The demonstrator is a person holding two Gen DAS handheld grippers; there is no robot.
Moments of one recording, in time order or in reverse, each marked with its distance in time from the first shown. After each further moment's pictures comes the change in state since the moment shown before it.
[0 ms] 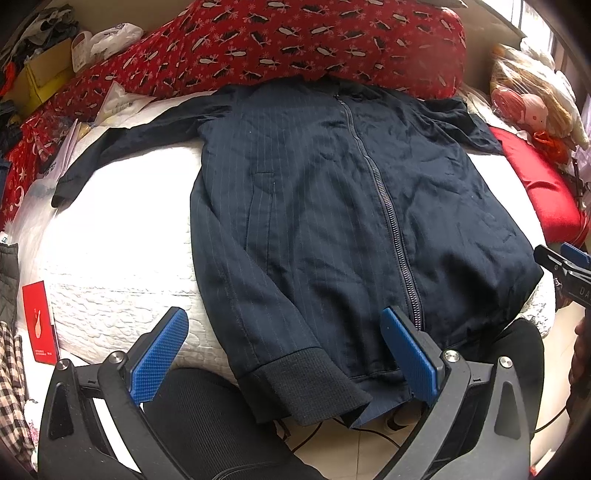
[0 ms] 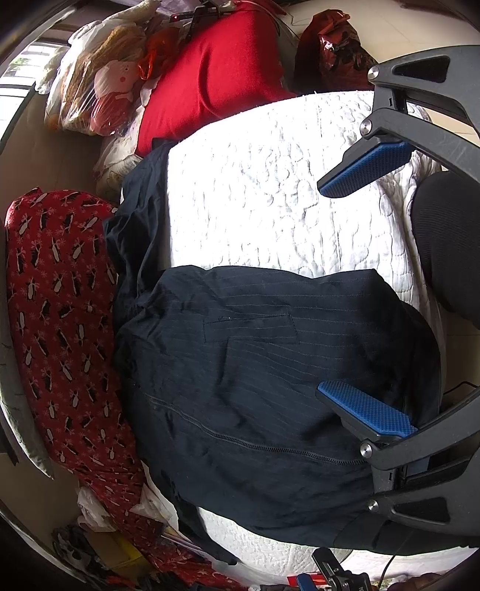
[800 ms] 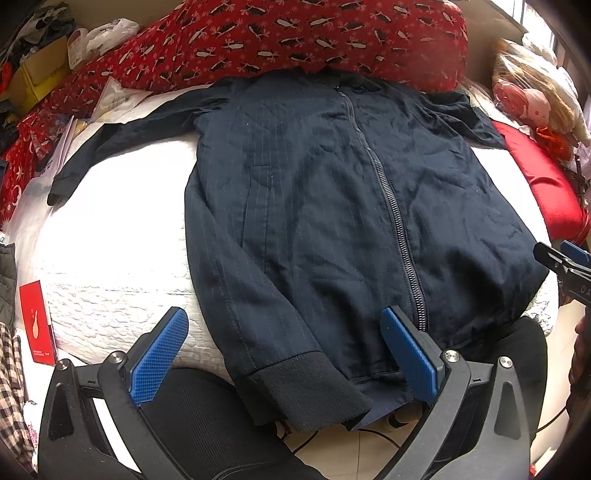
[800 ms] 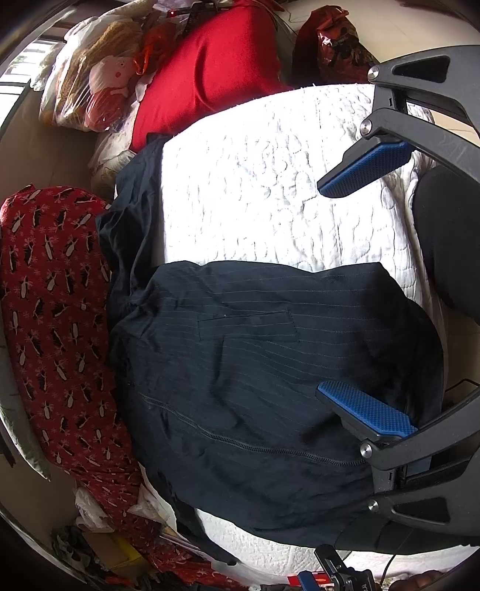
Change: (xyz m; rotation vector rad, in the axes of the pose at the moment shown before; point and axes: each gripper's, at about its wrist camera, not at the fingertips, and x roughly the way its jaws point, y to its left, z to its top) left arm 0.011 -0.002 0.002 0.004 0.027 0.006; right arm 0.010 0.002 0.001 0.005 0.019 0.011
